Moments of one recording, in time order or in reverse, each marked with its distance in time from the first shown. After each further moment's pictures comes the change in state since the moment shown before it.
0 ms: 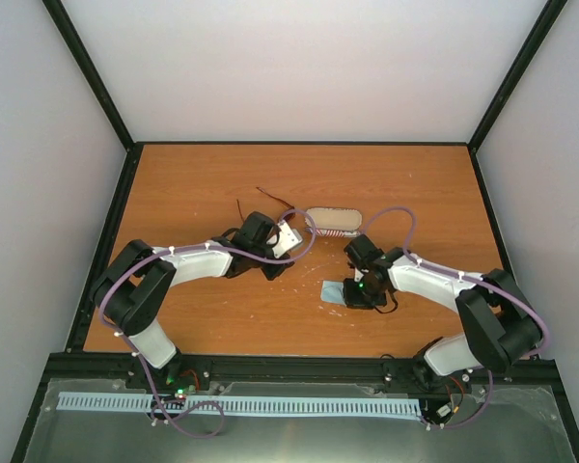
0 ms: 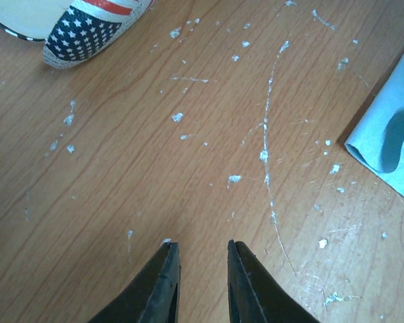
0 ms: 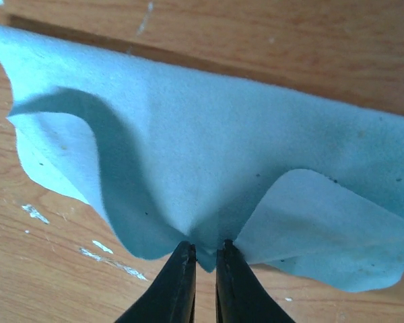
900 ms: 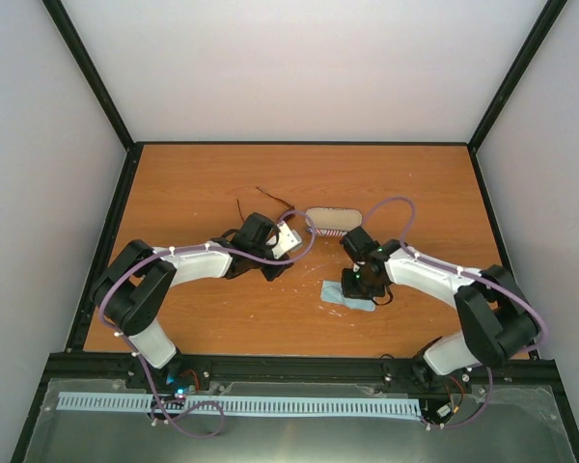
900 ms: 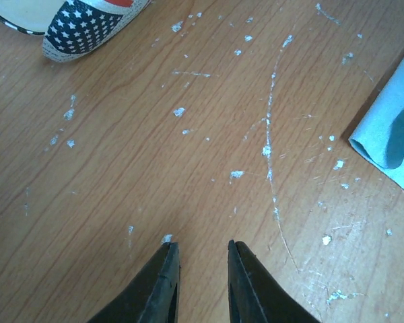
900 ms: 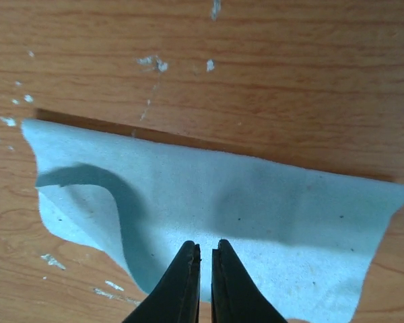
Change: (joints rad) left arm 0.000 0.000 -0.013 0.008 -0.005 0.000; right arm 0.008 0.002 0.078 -0.035 0.115 0.066
